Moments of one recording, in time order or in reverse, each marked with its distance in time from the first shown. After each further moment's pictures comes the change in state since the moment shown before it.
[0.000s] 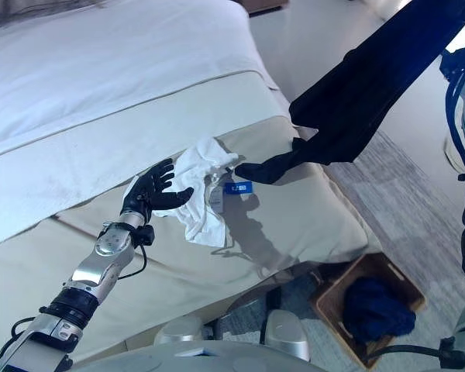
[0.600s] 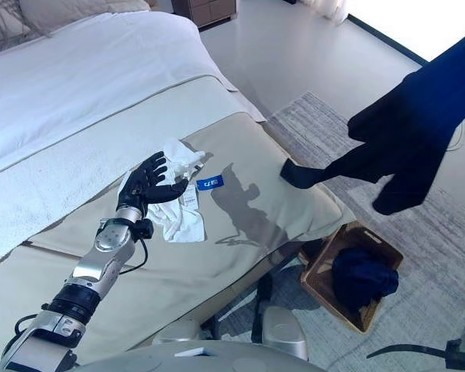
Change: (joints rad) left arm -0.002 -0.044 0.020 0.000 -0.001 -0.001 0.037; right arm 0.004 -0.078 -0.036 0.245 0.084 0.001 -0.063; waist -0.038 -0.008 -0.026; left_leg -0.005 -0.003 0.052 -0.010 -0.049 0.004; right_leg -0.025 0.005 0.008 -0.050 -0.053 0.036
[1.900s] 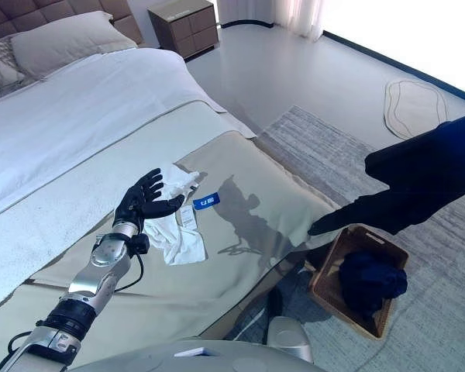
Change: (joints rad) left arm 0.076 -0.017 0.033 0.095 0.036 -0.001 -0.020; right arm 0.610 -0.028 -0.402 -0.190 -0.007 -0.001 -0.014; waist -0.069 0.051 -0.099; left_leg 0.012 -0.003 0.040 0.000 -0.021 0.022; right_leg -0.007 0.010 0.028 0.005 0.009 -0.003
